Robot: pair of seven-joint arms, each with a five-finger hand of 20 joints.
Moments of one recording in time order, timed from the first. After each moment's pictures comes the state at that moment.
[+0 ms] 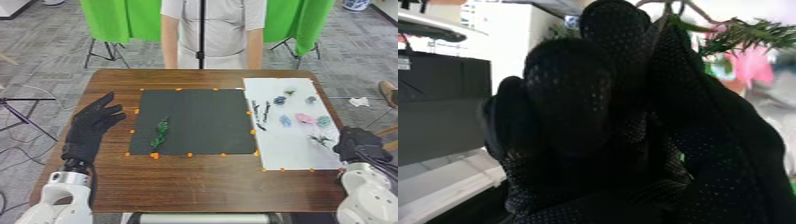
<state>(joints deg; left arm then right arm) 123.1 -50.5 -88.7 -124.6 42.4 19.6 18.1 -118.4 -42.3 87.5 -117.5 -144.4 0.5 47.9</state>
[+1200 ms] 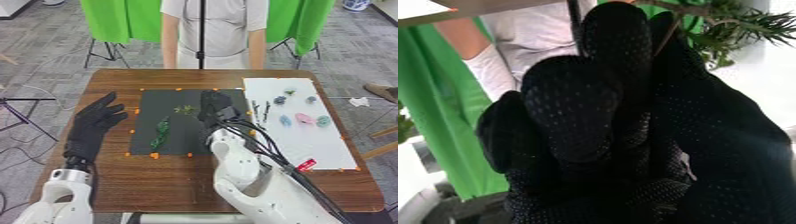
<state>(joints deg) 122.0 -52.4 -89.2 -125.1 43.6 18.5 14.2 -71.9 -68.0 37.7 -102.8 -148.0 1.0 44.3</state>
